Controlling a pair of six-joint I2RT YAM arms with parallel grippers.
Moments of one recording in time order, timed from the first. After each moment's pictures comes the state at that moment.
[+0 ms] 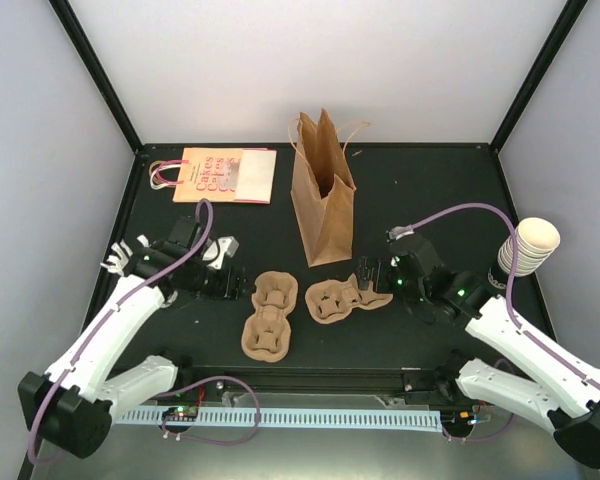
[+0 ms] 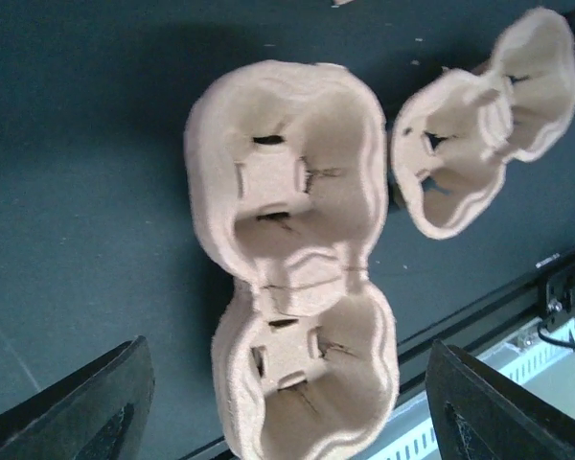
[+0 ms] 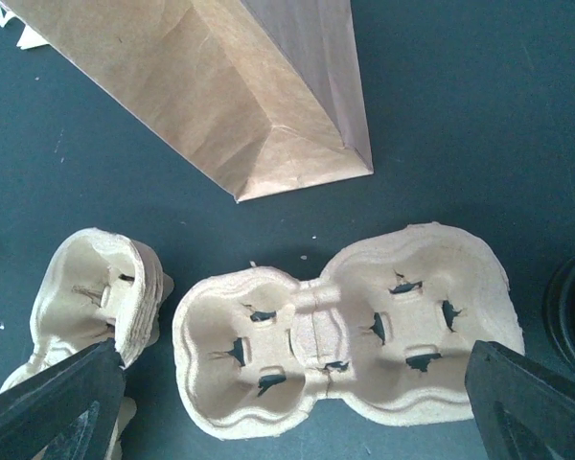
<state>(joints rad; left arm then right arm) -0.35 1.01 0.88 -1.04 0.43 -0.33 0.74 0.89 0.81 -0.70 0.10 0.68</state>
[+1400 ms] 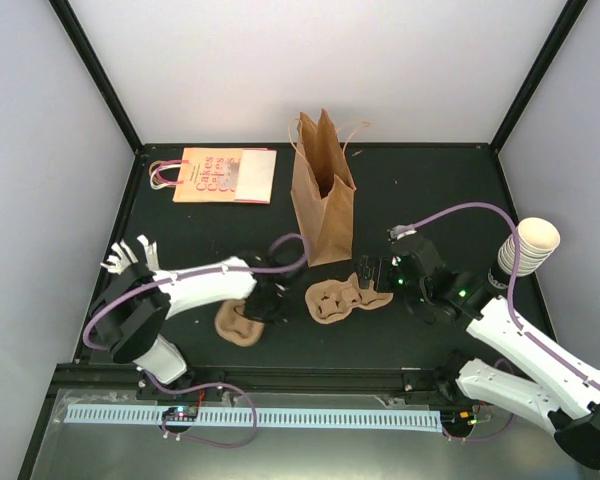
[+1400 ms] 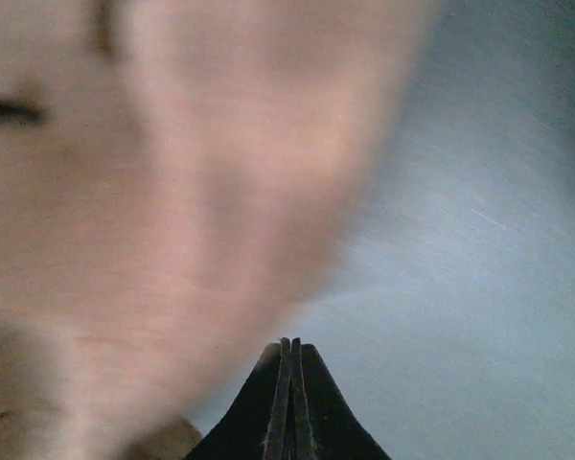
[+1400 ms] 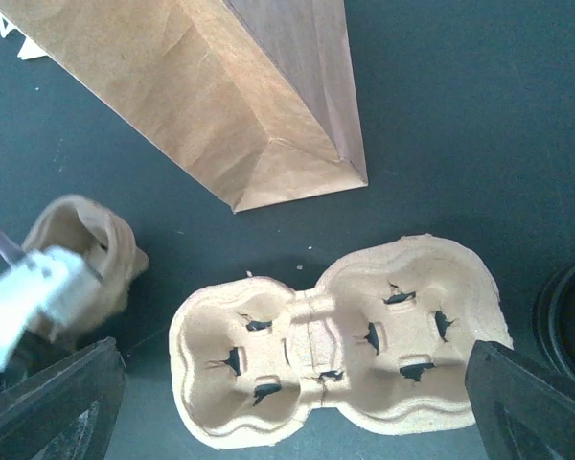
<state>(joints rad) -0.96 1.58 0.95 -0.86 0.08 -0.76 0.74 0.88 0.81 -0.69 0.12 0.67</state>
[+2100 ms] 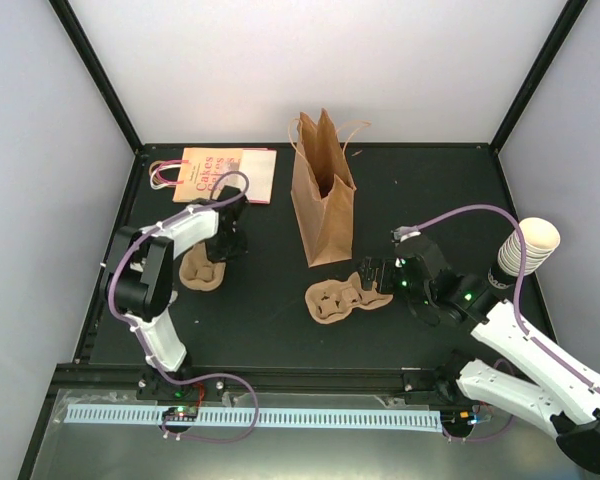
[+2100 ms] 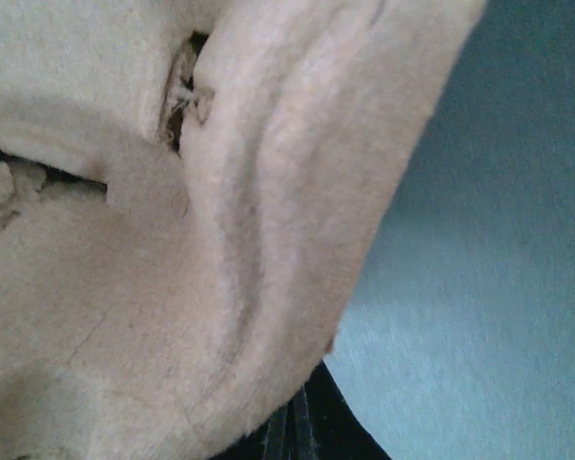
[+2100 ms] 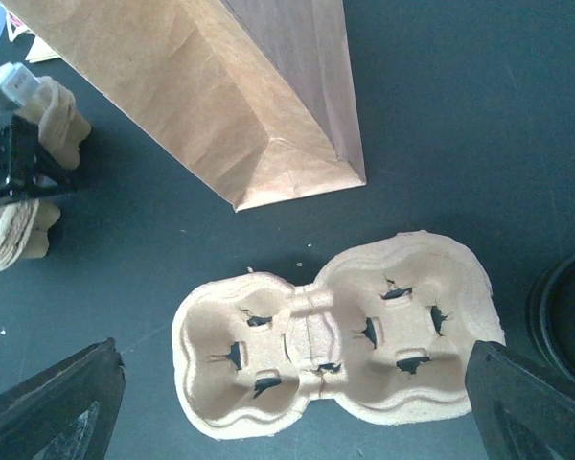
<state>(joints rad) -0.31 1.77 1.12 -0.79 -0.07 -0.55 0.74 0.85 0.81 -0.71 0.12 0.67</state>
